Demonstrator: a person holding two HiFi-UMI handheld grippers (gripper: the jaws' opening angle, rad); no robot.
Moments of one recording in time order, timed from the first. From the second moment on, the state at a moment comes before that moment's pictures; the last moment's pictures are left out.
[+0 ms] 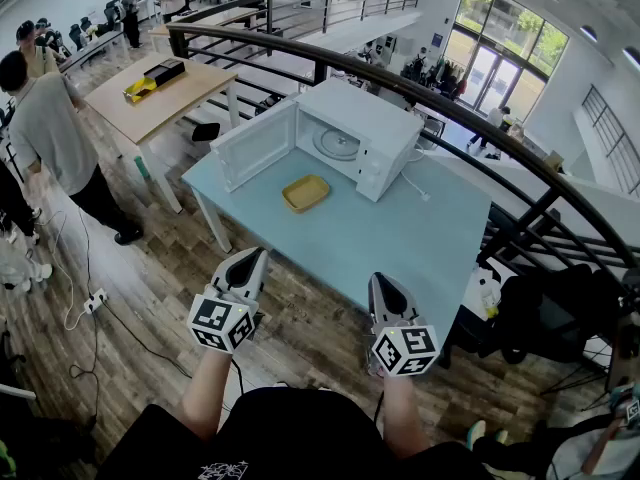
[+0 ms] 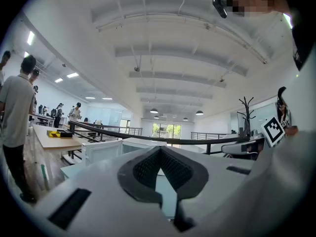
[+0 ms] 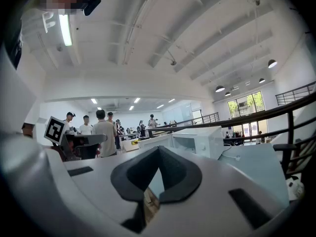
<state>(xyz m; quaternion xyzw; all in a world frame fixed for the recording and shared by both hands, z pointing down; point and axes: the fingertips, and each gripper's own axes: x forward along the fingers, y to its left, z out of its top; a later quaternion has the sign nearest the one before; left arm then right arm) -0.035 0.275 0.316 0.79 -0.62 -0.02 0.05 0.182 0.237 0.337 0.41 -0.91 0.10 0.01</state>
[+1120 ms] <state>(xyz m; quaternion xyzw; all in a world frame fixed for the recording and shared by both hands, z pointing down) -0.074 0.310 0.322 0.80 -0.59 -0.03 0.04 0.145 0.269 0.332 0.42 -0.90 0.11 -0.02</state>
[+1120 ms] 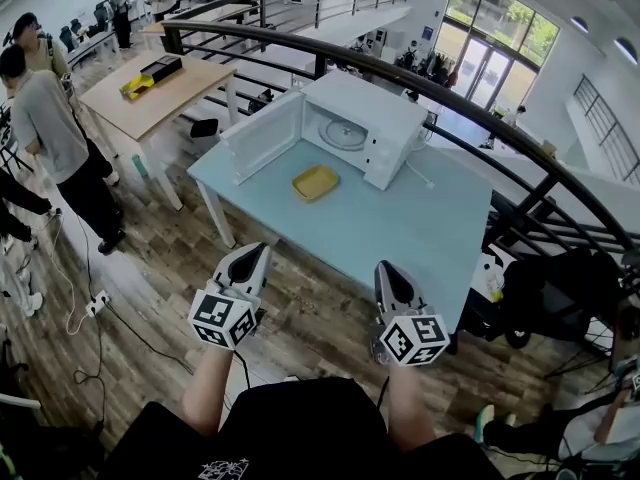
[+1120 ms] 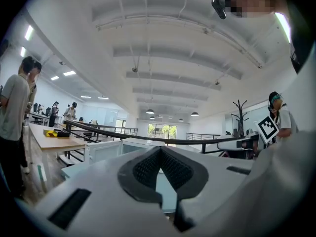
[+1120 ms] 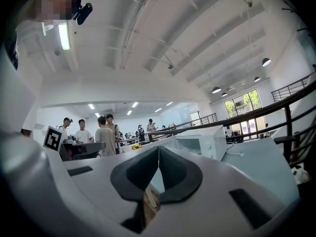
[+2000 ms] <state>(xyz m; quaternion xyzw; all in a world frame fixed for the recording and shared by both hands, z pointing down) -0.118 0.326 0.336 0.80 -0.60 -0.03 0.06 0.093 0.280 0.331 0.39 -0.91 0.11 -0.02</state>
